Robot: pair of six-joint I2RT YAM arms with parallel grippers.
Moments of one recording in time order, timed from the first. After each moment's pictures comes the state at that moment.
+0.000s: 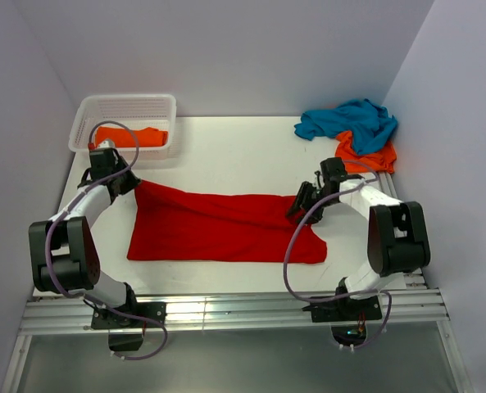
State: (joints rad) left arm 0.11 1.52 0.91 -0.12 0.11 -0.48; right arm 0.09 1.61 0.92 -0.59 -0.50 0.60
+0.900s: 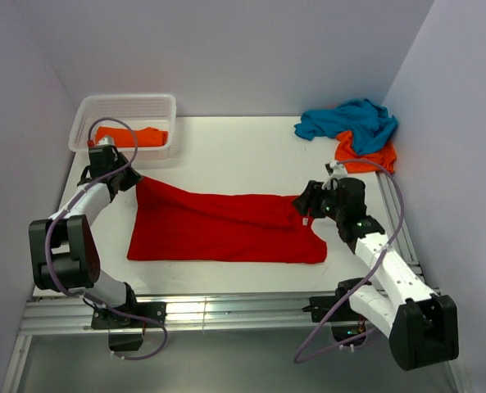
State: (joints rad) left arm 0.11 1.52 0.93 -0.11 0.15 -0.52; right arm 0.13 0.91 0.46 -0.05 -0.34 0.38
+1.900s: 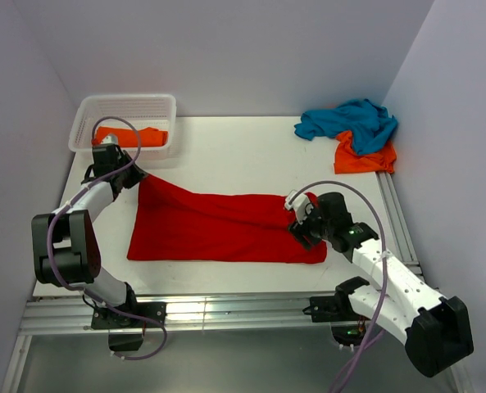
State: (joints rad) left arm 0.10 1.57 0.94 -0.04 0.19 -0.55; right arm 0.38 0.89 0.52 -0.45 -0.24 -0.46
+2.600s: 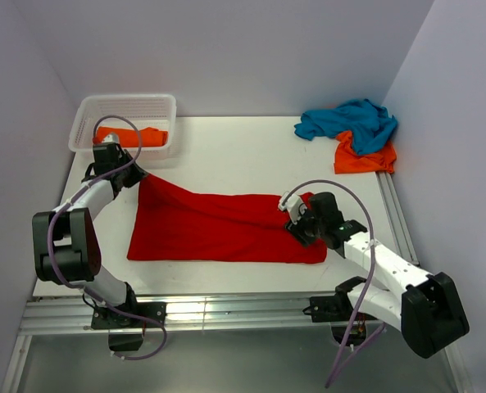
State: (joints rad) left arm 0.09 1.58 0.96 -0.05 0.19 -0.54; right arm 0.40 1.02 0.48 -0.32 -0.21 -0.49
